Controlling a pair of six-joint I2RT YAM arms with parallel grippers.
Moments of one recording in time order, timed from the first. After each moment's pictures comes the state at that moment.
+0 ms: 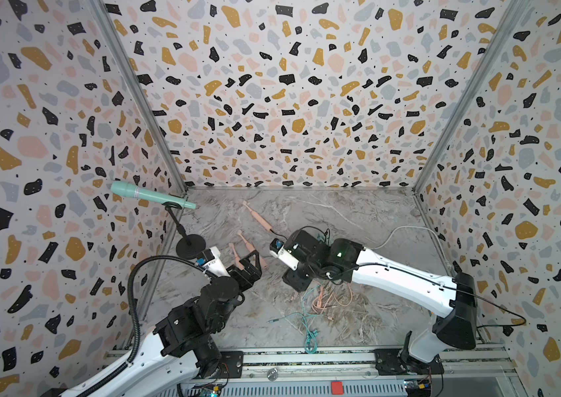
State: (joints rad) left arm -0.91 0.52 0.62 -0.48 -0.66 -1.05; right arm 1.10 1.63 1.45 -0.86 0.01 0.05
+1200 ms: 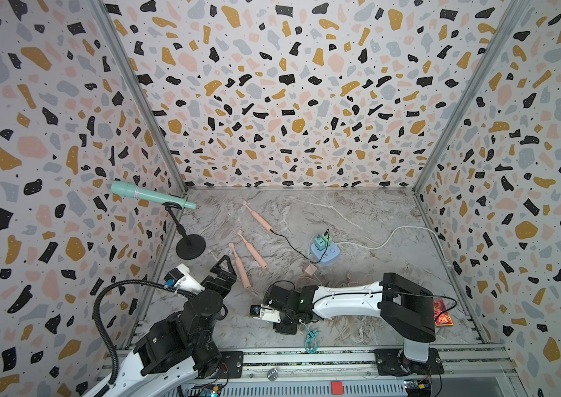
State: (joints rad) left arm -0.90 0.32 0.58 -0.70 -0.86 -1.27; right arm 1.30 1.89 1.18 -0.42 -0.06 -0.25
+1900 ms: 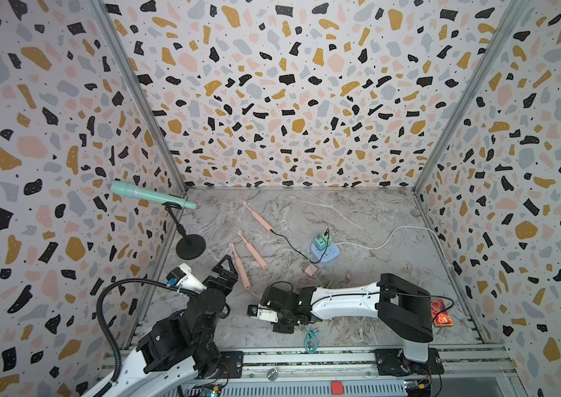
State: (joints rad) left arm -0.90 0.35 0.58 -0.69 -0.86 -1.27; right arm 1.30 1.91 1.20 -0.39 -0.01 -0.27
